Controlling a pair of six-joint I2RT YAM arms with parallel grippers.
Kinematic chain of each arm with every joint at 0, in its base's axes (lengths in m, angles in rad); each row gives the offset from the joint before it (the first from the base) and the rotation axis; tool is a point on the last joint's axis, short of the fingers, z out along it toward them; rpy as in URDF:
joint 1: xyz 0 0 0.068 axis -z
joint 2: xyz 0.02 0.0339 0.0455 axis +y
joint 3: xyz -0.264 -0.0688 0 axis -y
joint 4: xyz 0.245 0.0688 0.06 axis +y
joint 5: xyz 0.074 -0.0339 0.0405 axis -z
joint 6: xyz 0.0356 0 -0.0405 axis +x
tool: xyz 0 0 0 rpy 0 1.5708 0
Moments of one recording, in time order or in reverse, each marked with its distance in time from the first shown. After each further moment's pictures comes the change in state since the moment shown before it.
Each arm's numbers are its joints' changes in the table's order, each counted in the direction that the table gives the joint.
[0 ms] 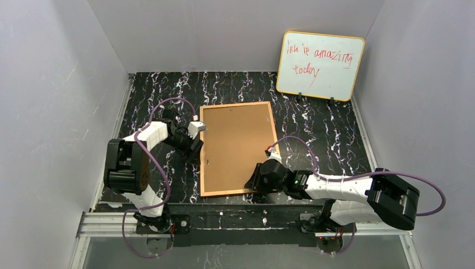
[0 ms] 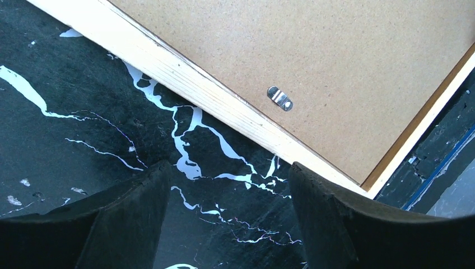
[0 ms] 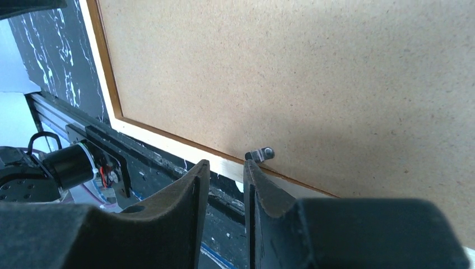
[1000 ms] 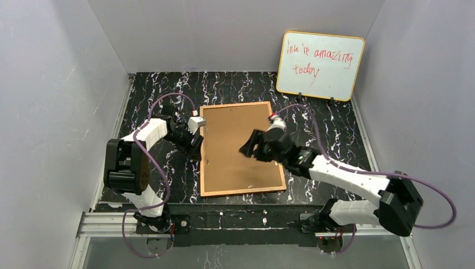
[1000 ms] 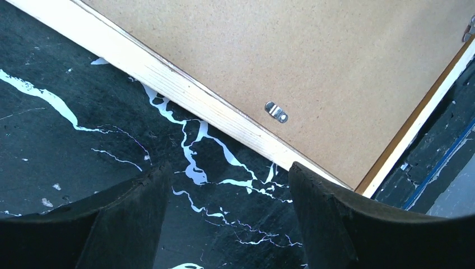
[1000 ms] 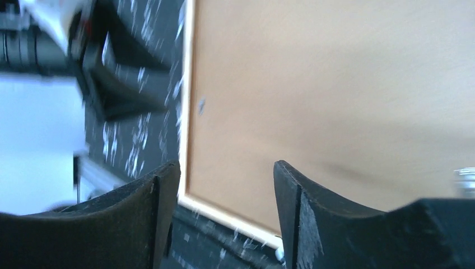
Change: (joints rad) left arm 0.000 0.000 0.053 0.015 0.021 -0.008; right arm 0.110 0.024 0.333 0.122 0.052 -0.227
